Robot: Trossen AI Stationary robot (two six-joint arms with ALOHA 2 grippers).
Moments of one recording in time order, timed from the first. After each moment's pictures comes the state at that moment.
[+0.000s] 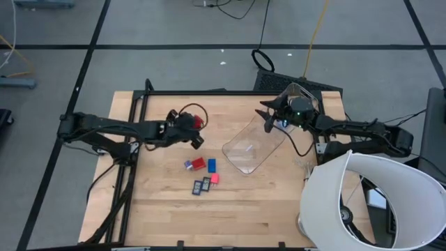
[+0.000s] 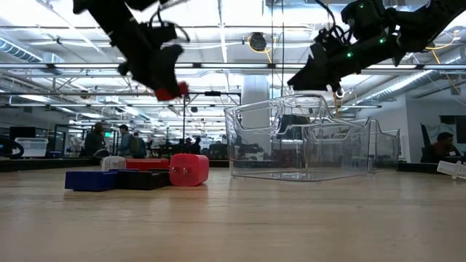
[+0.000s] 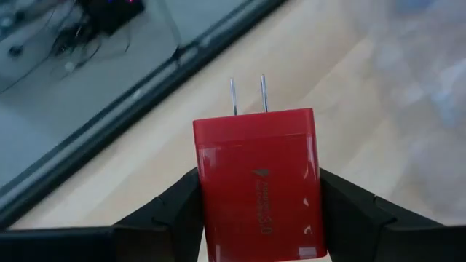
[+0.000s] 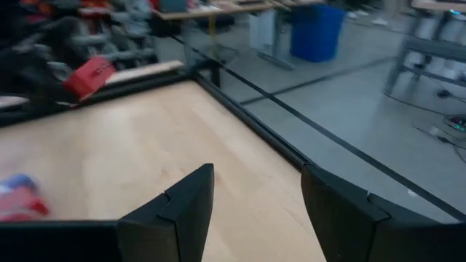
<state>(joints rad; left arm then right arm) 0.03 1.30 0.87 -0.39 -0.63 -0.41 -0.47 1.09 0.51 0.37 0.03 0.04</state>
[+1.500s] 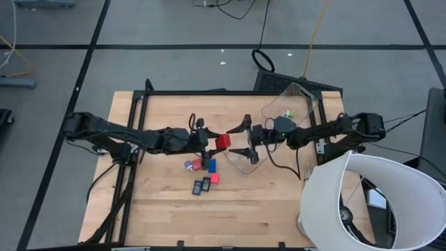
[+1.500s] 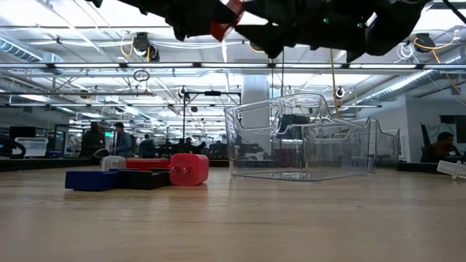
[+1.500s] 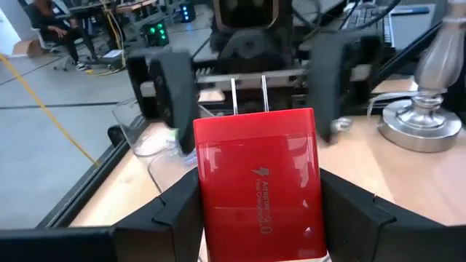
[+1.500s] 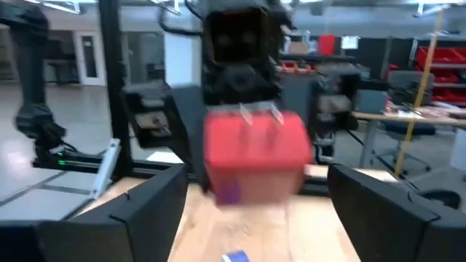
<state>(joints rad) -0.10 1.37 0.87 0.28 -0.26 0.07 -0.10 1.49 0.68 0.95 -0.27 -0.02</state>
